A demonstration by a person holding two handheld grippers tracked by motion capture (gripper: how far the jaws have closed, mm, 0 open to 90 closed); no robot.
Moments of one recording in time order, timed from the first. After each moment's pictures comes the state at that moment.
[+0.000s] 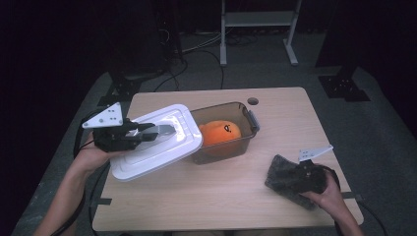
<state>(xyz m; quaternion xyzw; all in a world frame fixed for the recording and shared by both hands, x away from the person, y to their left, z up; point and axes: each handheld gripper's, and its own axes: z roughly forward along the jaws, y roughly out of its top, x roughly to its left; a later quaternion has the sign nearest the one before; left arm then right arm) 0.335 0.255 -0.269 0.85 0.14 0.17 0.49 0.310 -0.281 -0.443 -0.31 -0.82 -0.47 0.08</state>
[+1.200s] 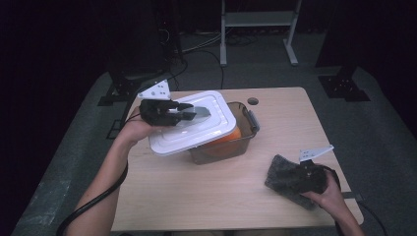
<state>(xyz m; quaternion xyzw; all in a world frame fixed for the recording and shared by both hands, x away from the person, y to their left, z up) 0.402 0.164 -0.264 0.85 0.11 0.14 0.49 0.310 -0.282 -0.444 -0.31 -0.82 -0.47 0.08</state>
